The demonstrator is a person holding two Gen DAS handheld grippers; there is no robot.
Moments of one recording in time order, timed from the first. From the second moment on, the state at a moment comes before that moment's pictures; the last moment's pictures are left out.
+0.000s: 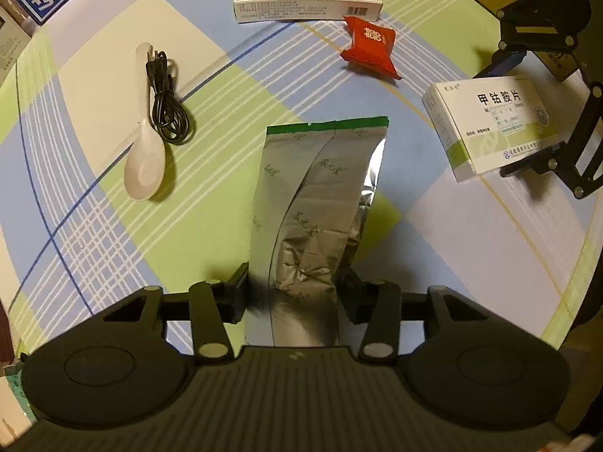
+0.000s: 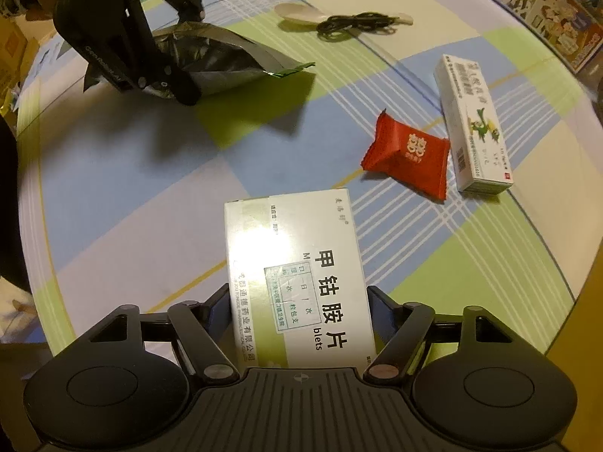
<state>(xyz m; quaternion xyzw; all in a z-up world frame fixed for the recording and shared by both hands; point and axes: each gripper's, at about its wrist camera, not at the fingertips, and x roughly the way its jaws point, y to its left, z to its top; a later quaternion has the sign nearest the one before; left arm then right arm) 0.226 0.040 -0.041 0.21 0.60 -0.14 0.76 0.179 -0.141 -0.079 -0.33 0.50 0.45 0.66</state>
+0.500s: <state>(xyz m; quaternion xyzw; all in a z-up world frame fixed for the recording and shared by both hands) 0.206 0.037 -0.004 0.16 0.59 -0.09 0.78 0.169 -0.155 -0.029 -0.26 0.49 0.38 0.74</state>
